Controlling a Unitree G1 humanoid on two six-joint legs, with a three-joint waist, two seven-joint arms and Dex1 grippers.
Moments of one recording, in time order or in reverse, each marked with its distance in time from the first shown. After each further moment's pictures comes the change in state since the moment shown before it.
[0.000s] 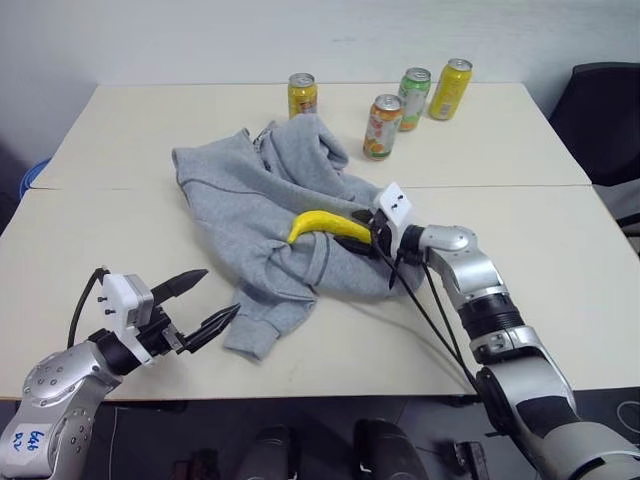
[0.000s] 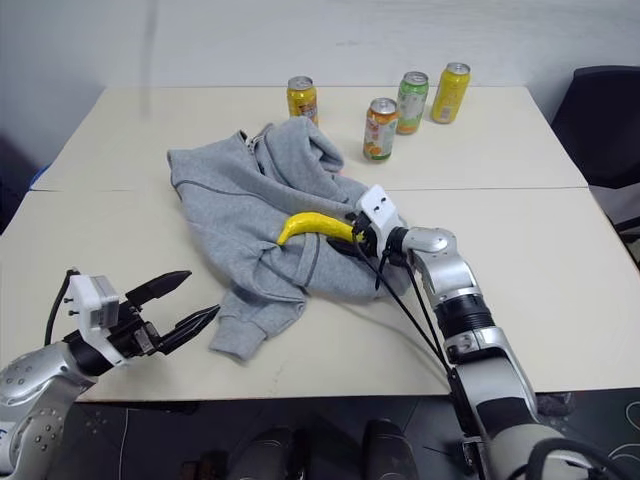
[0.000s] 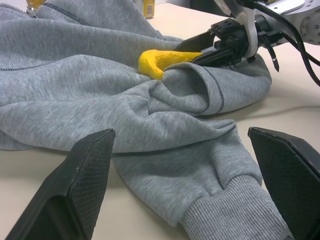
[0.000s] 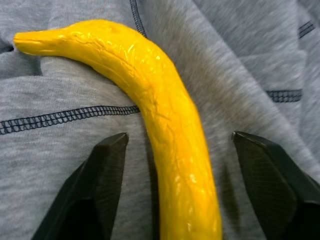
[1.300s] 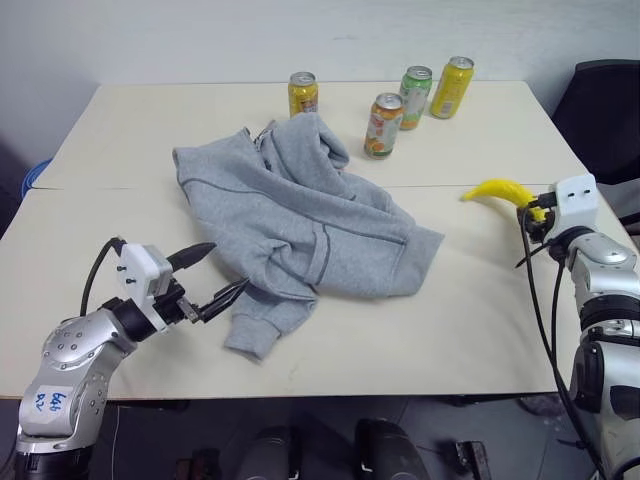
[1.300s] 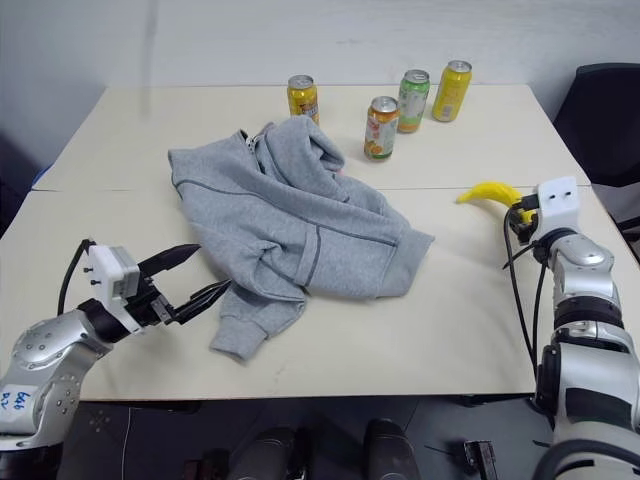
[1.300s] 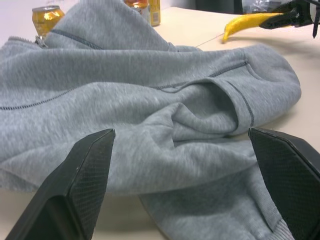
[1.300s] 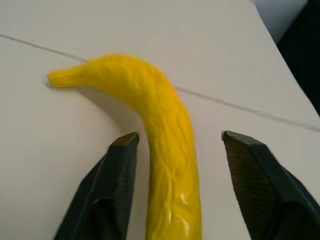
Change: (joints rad) left arm -0.208 0.039 -0.077 0.105 0.093 -0.009 0.042; right arm -0.031 -0.419 -0.325 0.532 -0.061 -0.441 -0.316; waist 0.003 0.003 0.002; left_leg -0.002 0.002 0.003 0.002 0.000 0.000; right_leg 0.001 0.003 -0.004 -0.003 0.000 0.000
